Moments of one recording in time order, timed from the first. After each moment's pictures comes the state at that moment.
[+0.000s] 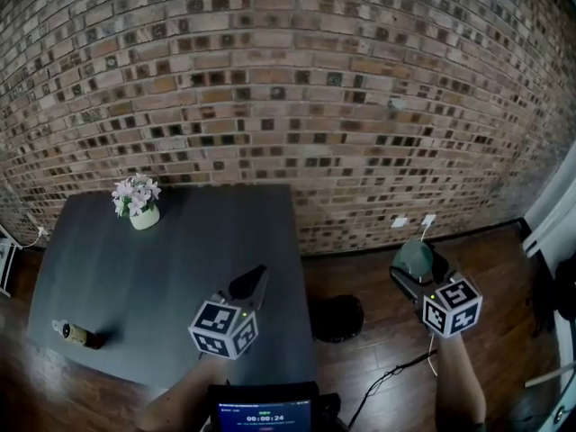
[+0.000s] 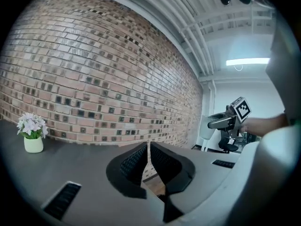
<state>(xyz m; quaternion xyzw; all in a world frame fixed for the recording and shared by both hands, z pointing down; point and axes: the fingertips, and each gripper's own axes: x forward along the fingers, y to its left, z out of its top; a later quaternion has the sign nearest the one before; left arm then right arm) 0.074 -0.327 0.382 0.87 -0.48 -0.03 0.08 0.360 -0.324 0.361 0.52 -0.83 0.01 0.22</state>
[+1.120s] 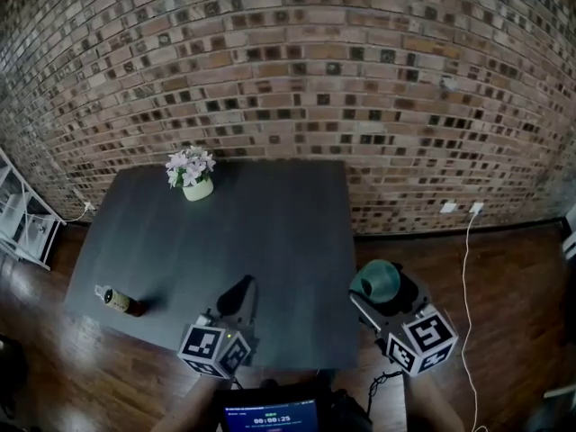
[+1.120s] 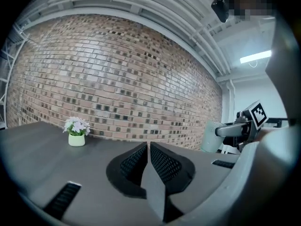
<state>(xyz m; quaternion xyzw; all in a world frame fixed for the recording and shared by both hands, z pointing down) -0.050 -0.221 0.394 0.80 -0.60 -0.04 0.07 0.168 -0.235 0.393 0.40 -0.91 0.07 0.11</state>
